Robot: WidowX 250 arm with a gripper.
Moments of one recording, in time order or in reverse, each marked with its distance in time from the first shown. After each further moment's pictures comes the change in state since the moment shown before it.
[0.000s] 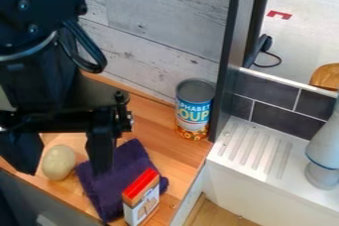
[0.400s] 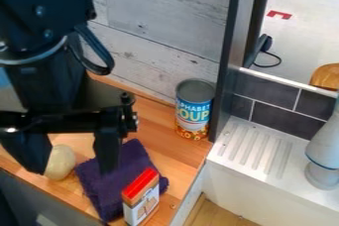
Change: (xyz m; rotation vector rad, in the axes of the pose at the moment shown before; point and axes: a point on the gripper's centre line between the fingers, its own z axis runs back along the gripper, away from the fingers) arm 0.007 -0.004 -0.010 -0.011 0.012 0.002
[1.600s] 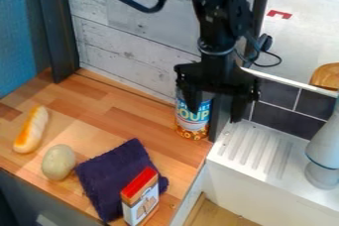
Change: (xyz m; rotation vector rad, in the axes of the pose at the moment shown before) arm 0.137 -0.122 -0.108 -0.045 -0.045 -0.367
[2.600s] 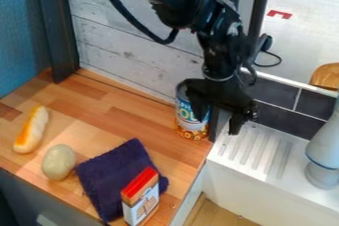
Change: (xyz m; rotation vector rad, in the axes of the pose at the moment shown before) arm 0.023 0.005 -0.050 0.020 -0.069 -0.159
